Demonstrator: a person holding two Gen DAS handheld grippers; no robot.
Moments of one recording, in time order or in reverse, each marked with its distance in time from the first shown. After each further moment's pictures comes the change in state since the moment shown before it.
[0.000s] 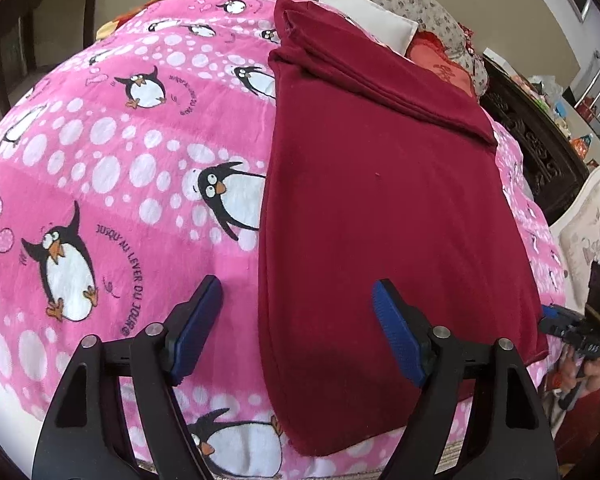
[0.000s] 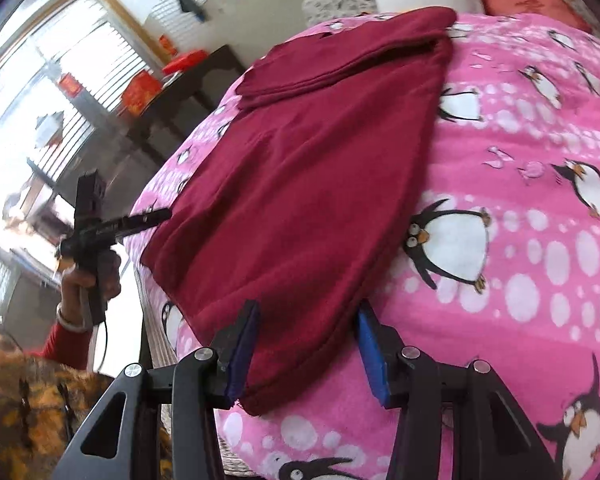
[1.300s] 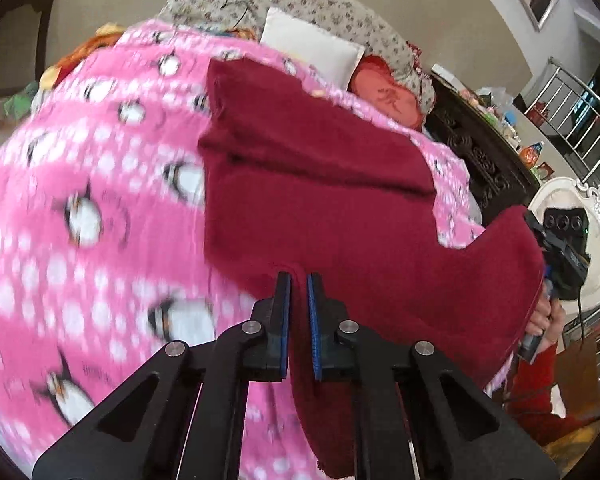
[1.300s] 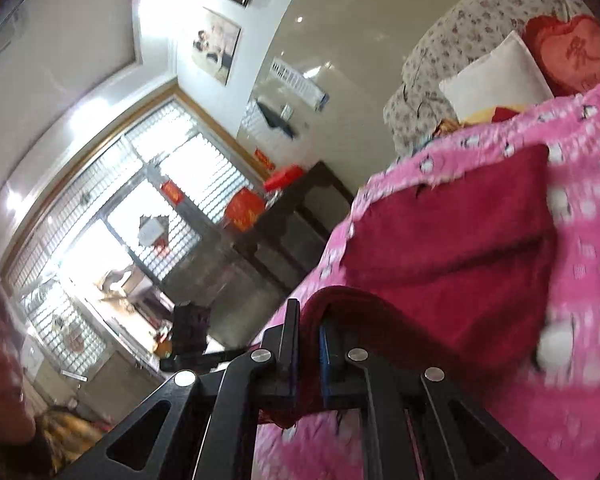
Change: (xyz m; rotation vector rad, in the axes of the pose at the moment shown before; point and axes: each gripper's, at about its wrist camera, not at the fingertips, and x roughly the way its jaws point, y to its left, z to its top) left arm -0.028 -0.028 0.092 0.082 -0.063 -0.194; right arm -0.032 -0.014 0.153 0.049 -0.444 0.390
